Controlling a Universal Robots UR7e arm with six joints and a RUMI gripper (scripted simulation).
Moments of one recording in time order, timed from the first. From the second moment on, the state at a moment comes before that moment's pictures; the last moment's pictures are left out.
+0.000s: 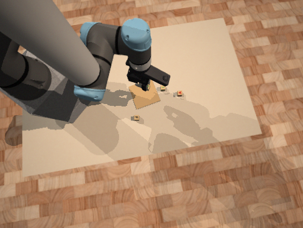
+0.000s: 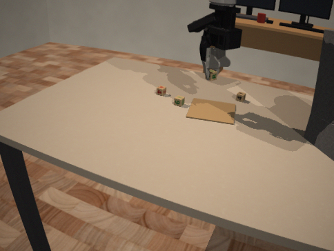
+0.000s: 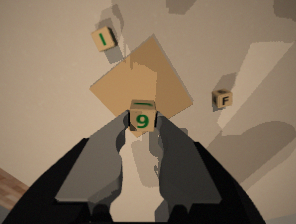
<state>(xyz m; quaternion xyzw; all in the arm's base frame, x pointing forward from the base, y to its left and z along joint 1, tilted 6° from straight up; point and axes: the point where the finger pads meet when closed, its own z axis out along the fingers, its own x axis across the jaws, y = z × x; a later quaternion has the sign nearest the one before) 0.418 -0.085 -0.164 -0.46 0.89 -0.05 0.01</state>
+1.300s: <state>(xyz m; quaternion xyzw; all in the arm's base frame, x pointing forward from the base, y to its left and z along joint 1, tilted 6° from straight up) 0.426 -0.080 -0.180 -0.86 0.51 -0.05 -0.02</state>
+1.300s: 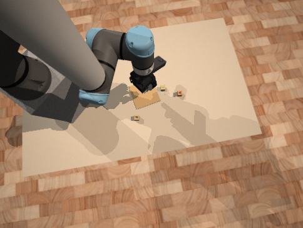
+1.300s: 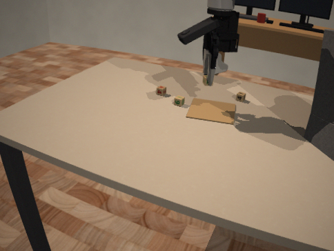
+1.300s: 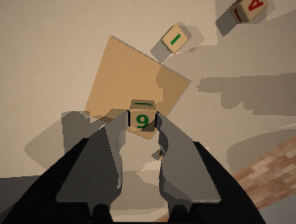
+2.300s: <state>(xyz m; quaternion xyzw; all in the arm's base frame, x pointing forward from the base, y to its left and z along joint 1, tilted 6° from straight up) 0.420 -0.082 -0.193 -0.99 0.10 -0.03 -0.04</state>
